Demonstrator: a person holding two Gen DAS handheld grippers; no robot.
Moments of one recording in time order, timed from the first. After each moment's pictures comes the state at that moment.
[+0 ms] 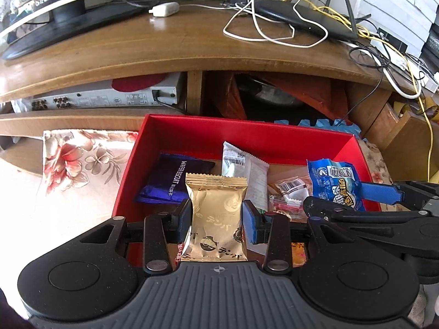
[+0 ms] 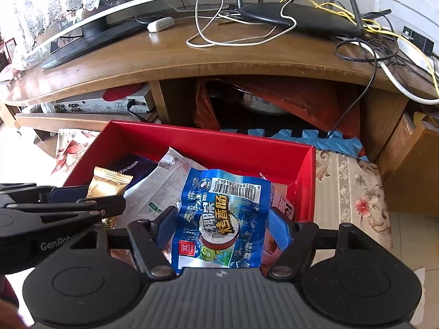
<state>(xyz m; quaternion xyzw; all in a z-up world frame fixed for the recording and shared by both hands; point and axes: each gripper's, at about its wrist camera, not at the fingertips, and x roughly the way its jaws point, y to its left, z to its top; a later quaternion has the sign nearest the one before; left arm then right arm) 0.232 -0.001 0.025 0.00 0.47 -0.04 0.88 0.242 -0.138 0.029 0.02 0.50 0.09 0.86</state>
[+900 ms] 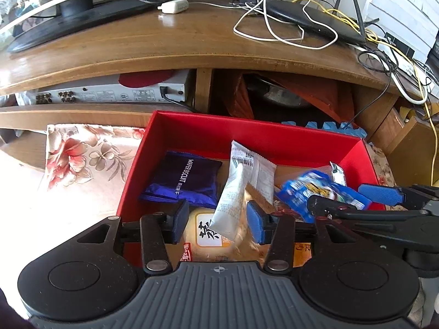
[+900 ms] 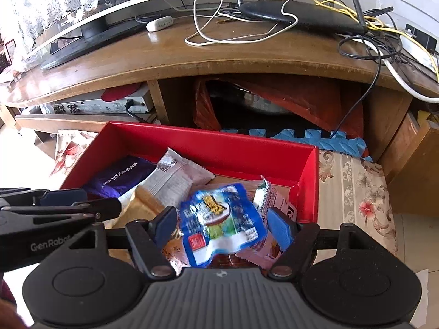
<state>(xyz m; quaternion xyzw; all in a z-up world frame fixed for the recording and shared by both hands) 0.233 0.003 0.023 -0.01 0.47 -0.03 0.88 0.246 -0.139 0.024 0.03 0.49 0.09 0.86</state>
